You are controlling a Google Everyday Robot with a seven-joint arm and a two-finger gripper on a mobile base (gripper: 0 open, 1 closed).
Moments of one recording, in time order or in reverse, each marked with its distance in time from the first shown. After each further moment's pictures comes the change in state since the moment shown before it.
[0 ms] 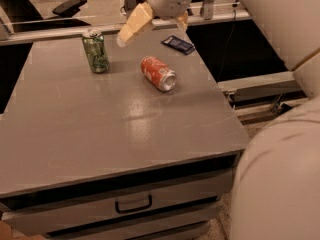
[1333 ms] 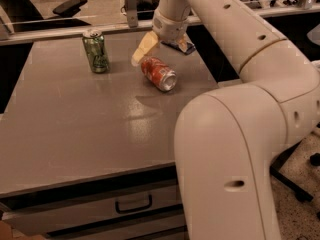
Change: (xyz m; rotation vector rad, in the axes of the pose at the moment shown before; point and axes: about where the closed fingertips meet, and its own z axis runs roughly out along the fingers) arm -0.004 -0.069 0.106 -0.006 0.153 0.015
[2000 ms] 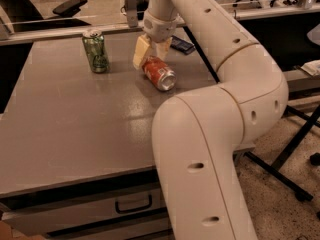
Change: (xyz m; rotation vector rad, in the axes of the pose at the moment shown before) arm -0.022 0.012 0.018 -0.052 0.030 -0.083
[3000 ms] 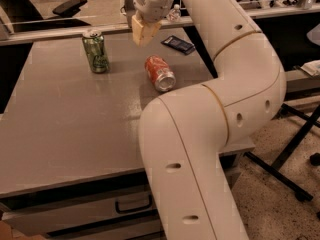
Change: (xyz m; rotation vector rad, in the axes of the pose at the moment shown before) arm -0.026 0.028 -0.058 -0.019 -0.102 0.017
